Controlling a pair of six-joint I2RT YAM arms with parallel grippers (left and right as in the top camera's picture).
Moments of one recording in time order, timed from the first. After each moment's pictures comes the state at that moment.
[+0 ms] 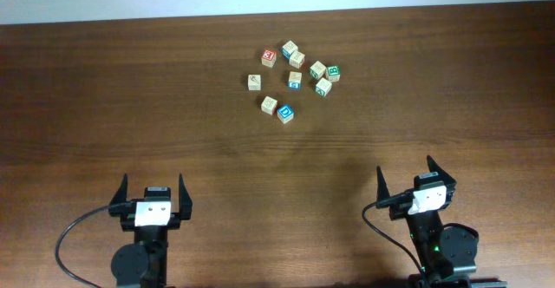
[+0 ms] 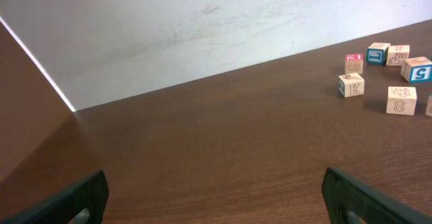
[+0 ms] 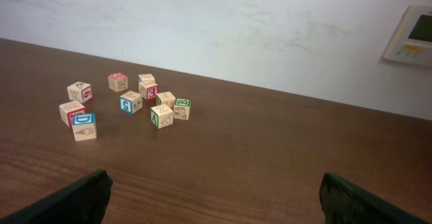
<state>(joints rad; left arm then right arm) 0.04 0.01 0.02 -0.08 -0.03 0.27 0.03 0.01 0.01 -0.07 -0.10 -0.14</state>
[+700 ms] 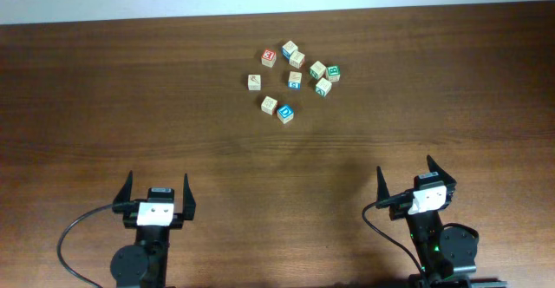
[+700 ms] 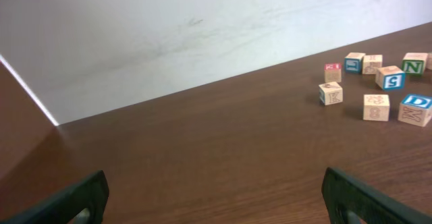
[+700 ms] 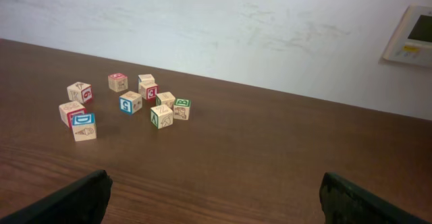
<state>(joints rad) 0.04 0.01 0.02 -0.06 0.04 0.27 0.03 0.01 0.01 -0.07 -0.10 -0.14</state>
